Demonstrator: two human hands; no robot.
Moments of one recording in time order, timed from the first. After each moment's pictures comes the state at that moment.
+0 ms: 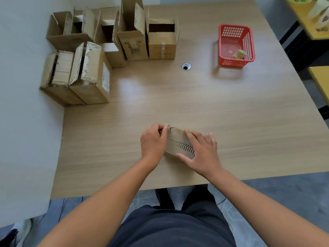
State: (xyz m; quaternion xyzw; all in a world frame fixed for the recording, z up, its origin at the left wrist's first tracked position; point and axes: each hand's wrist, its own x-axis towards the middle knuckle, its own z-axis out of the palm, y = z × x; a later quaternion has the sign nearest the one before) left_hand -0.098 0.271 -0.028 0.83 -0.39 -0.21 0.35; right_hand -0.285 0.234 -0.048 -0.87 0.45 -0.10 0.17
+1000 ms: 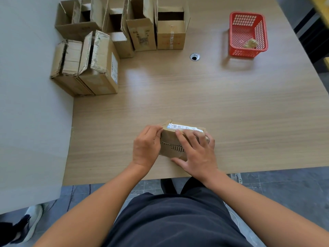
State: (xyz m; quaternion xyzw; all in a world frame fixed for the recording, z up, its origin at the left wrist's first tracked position) left_hand -0.068 0.339 -0.036 0.74 -0.55 -0.03 0.39; right_hand -0.260 0.284 -0.057 -0.91 0.37 -0.16 0.03
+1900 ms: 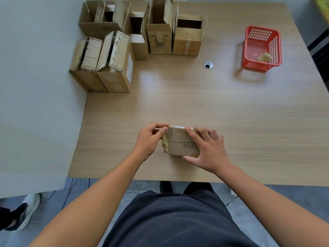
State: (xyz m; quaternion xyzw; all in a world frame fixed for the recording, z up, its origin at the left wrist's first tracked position) left_hand -0.030 0.330 -0.044 0.68 -0.29 -0.42 0.53; right_hand -0.256 0.245 -0.042 -0.92 0.37 -0.04 0.12
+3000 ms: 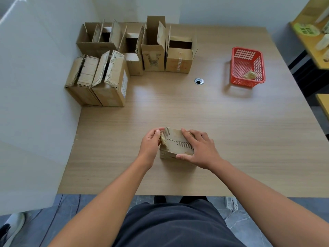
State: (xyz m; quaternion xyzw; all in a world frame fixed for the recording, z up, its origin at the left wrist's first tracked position) left_hand -0.050 0.289 -0.047 0.65 -0.16 -0.45 0.59; right_hand -0.241 0.191 -0.042 -0.90 0.39 0.07 0.20
